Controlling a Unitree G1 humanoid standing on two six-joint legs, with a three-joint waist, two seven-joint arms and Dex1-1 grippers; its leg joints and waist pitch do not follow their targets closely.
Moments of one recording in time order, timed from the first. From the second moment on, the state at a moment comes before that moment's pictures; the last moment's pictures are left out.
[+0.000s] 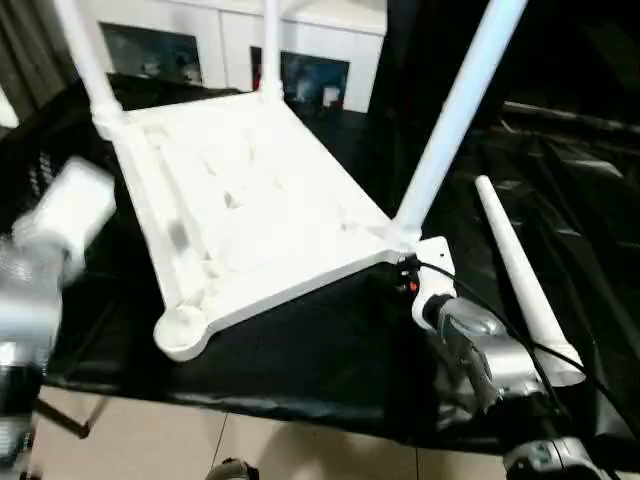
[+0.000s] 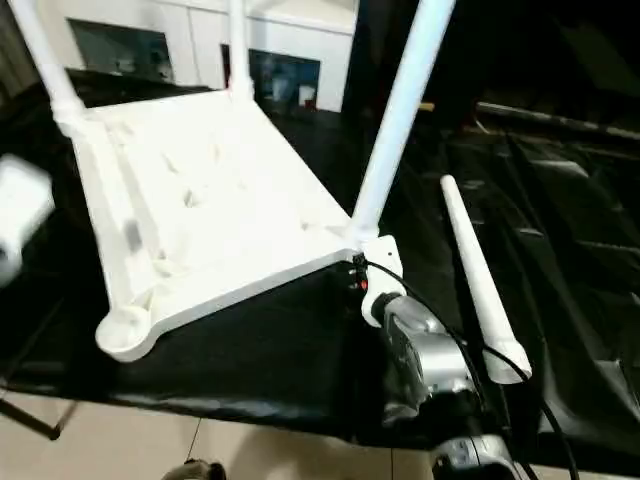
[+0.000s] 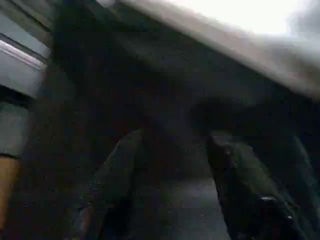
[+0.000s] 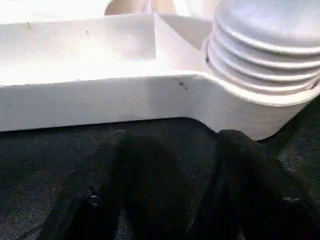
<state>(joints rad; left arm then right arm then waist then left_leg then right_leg) -0.33 0.67 0.05 0.15 0.31 0.70 -0.51 -0.41 -0.13 0.05 0.52 0.12 0.28 0.36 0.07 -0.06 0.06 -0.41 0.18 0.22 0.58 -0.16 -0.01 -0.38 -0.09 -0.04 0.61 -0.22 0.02</state>
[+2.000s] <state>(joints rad) -0.33 0.47 -0.22 -0.27 -0.14 0.72 -0.89 -0.50 -0.64 -0.01 0.33 0.11 1.22 0.46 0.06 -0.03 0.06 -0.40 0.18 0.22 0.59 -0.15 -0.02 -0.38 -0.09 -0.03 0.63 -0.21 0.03</state>
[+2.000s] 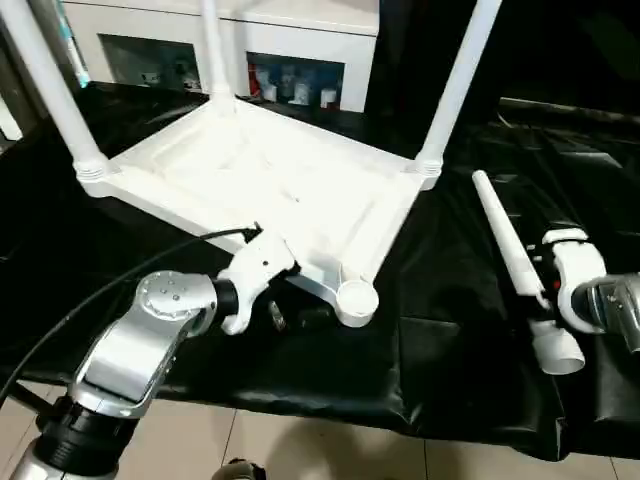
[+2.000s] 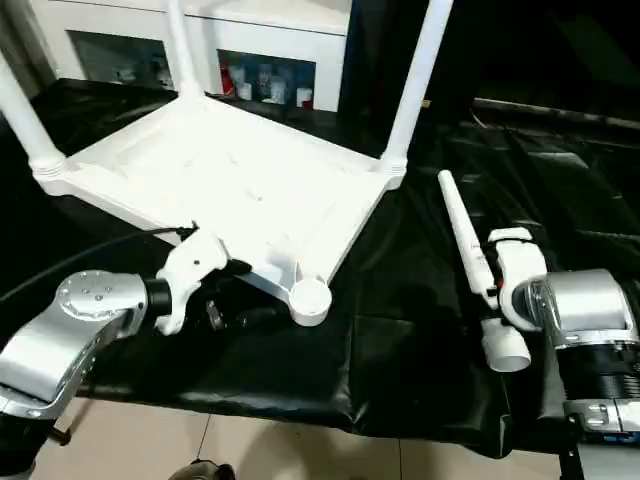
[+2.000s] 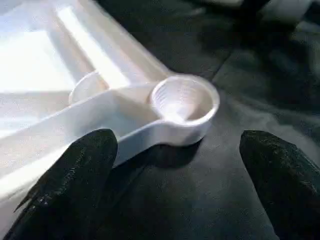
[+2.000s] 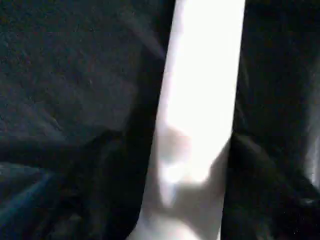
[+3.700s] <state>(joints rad) -0.82 0.01 0.17 0.10 -0.68 0.90 -0.68 -0.35 -0.33 -0.38 -0.08 0.86 0.95 0.90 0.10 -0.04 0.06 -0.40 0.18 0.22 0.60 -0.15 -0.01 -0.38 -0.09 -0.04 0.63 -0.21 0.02</state>
